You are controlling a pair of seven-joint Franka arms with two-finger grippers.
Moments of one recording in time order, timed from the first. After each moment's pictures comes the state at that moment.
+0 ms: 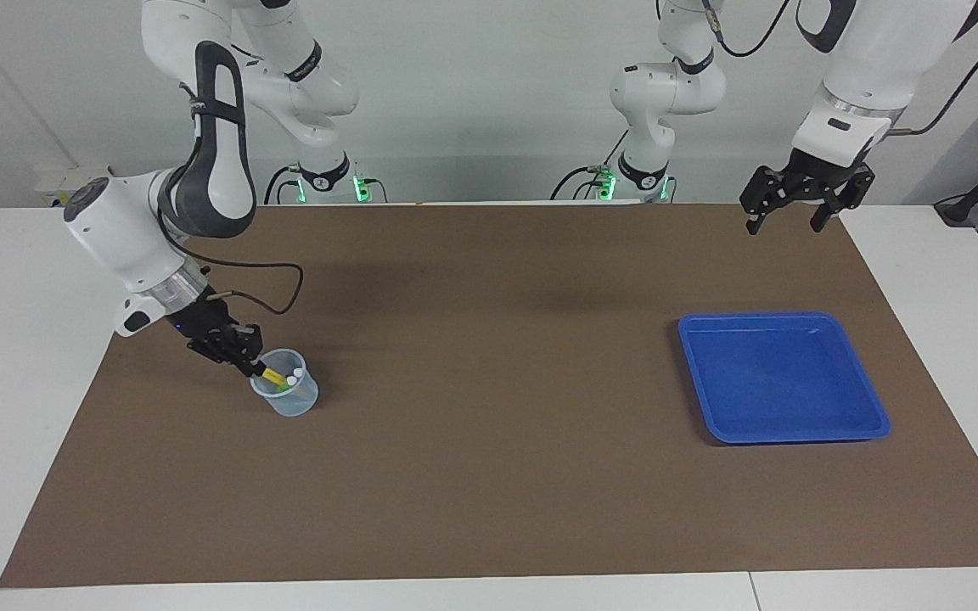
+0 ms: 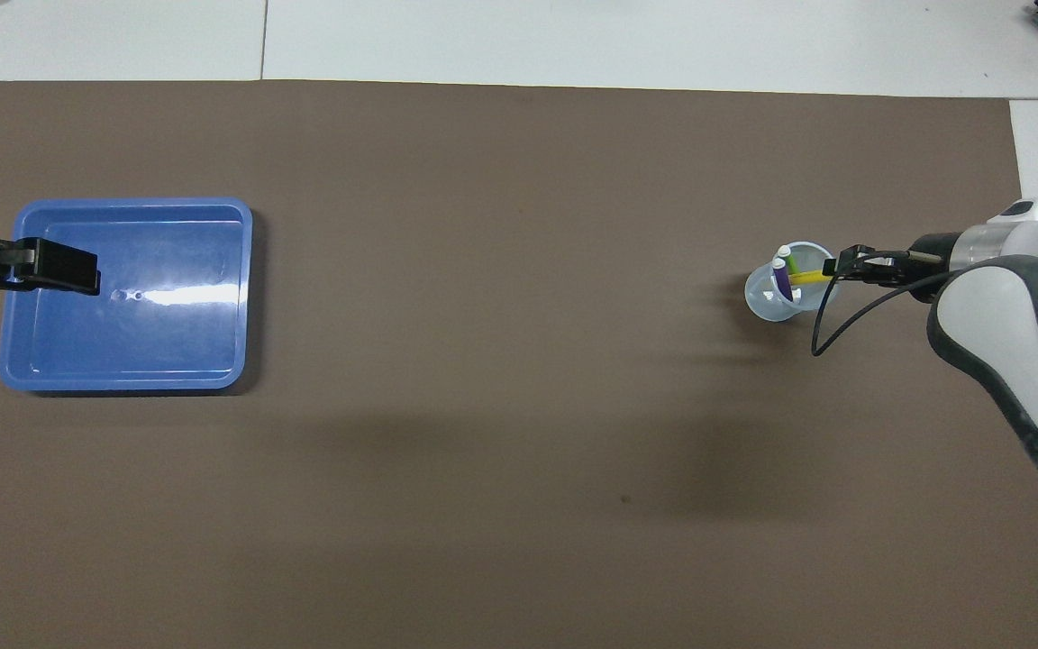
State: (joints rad) left arm -0.08 -0.03 -0.02 -1.58 0.03 1.60 -0.04; right arm -0.17 0.18 0.06 -2.02 0.47 2.33 -0.23
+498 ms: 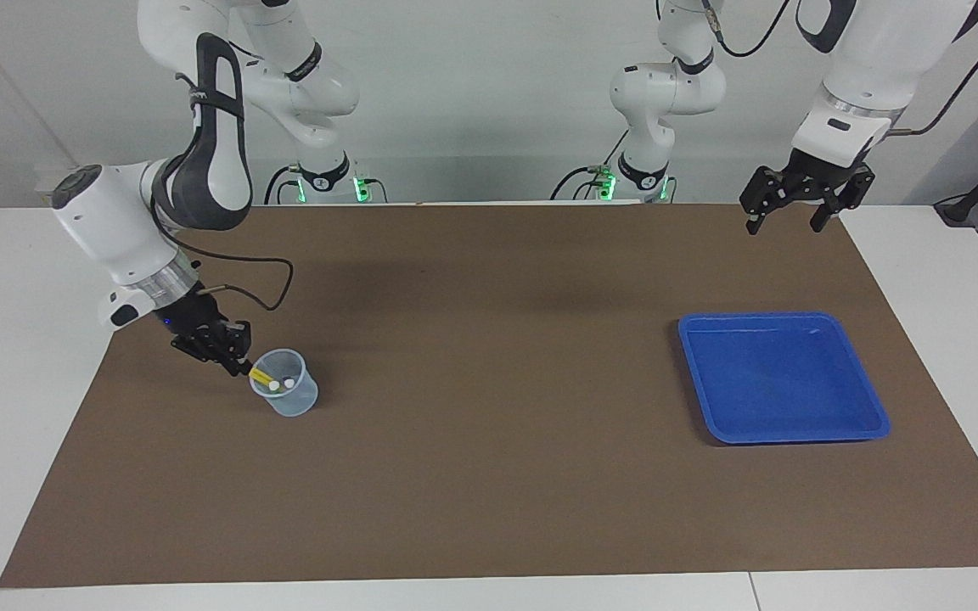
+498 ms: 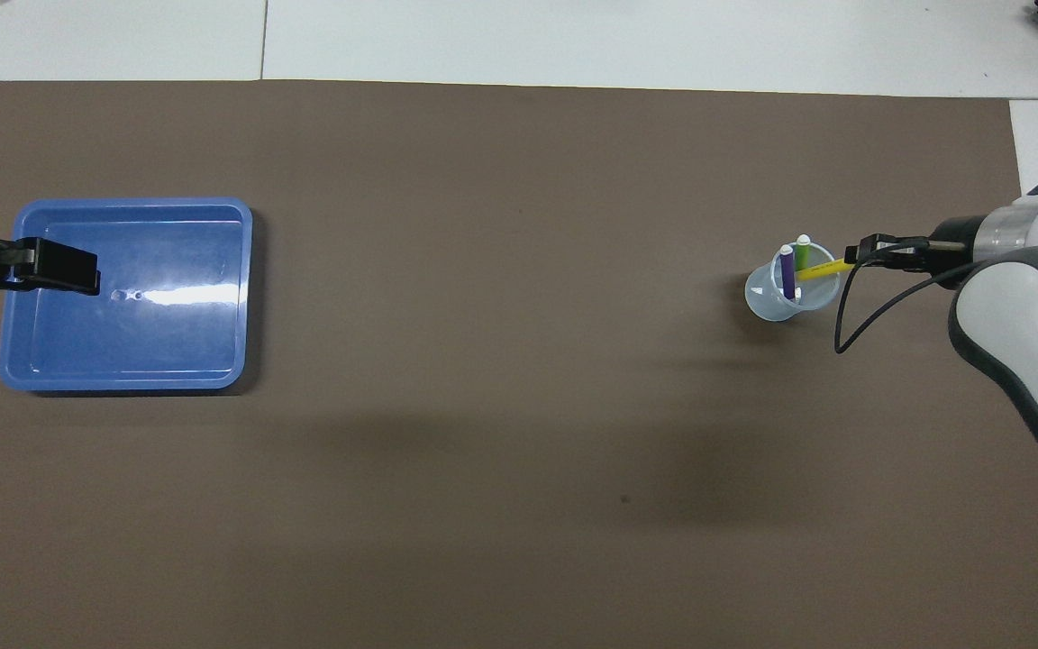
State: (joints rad) left arm -0.08 -0.03 -0.02 -1.58 0.03 1.60 -0.04; right arm -0.17 0.15 0.06 -1.95 0.38 2.26 -0.23
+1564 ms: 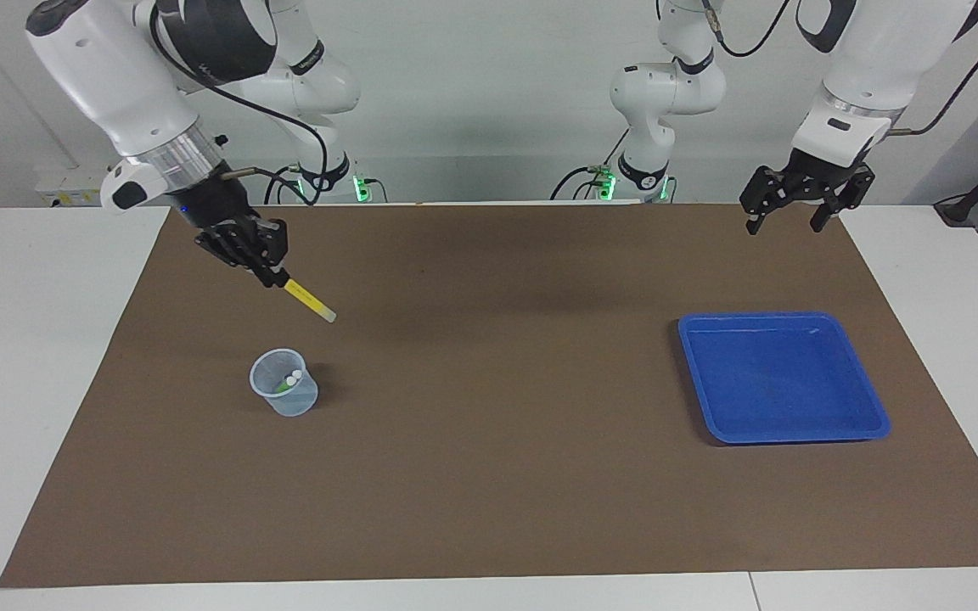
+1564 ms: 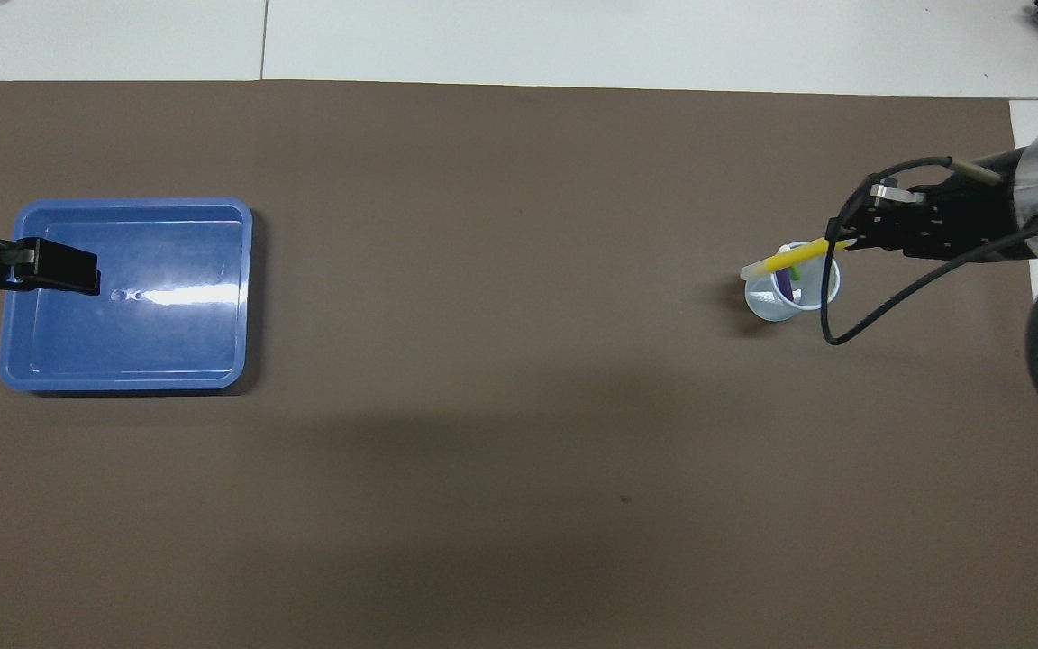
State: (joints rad) left arm -0.08 -0.03 -0.02 -1.58 0.03 1.60 -0.04; right arm 0.02 0.04 0.07 -1.62 0.28 1.84 0.36
